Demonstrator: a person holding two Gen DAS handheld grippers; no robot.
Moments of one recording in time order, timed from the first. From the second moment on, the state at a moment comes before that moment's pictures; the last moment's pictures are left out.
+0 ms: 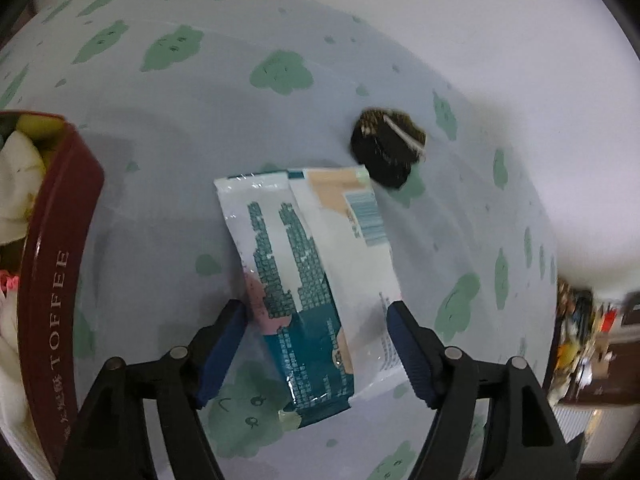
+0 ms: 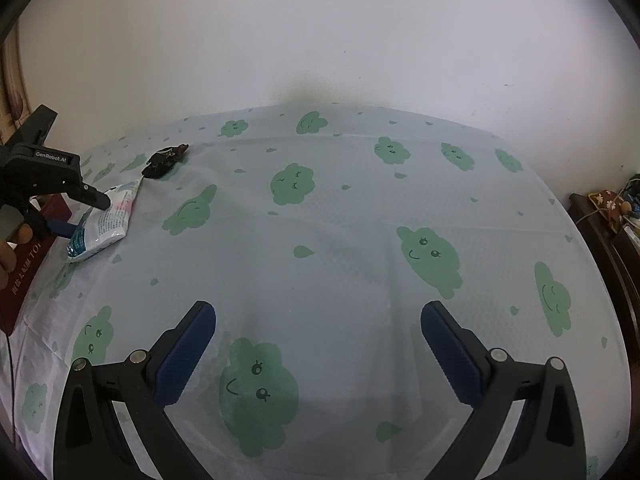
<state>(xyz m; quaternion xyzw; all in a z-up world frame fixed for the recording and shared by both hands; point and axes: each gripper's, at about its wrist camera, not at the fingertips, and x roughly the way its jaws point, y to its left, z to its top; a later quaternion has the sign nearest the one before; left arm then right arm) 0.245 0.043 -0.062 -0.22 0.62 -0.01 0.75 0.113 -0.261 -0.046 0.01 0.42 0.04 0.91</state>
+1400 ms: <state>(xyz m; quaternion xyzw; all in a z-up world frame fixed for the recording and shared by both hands) 0.142 0.052 -0.013 -0.14 0.54 -0.07 0.83 0.117 -0.266 -0.049 0.02 0.42 0.03 0.90</state>
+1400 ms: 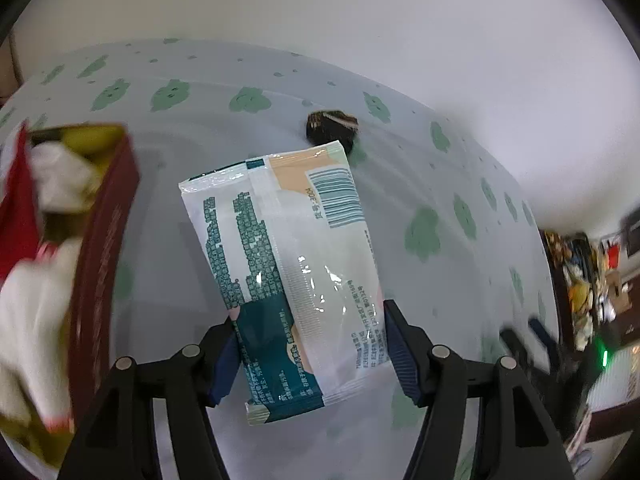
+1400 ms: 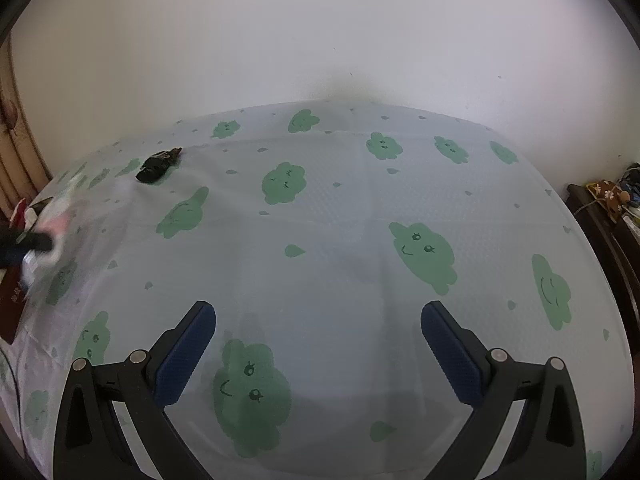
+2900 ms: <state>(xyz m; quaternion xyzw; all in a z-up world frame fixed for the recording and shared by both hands) -0.033 0.136 0.051 -0.11 0.41 -0.02 0.91 0.194 -0.145 -0.012 0.02 0.44 0.08 0.89</state>
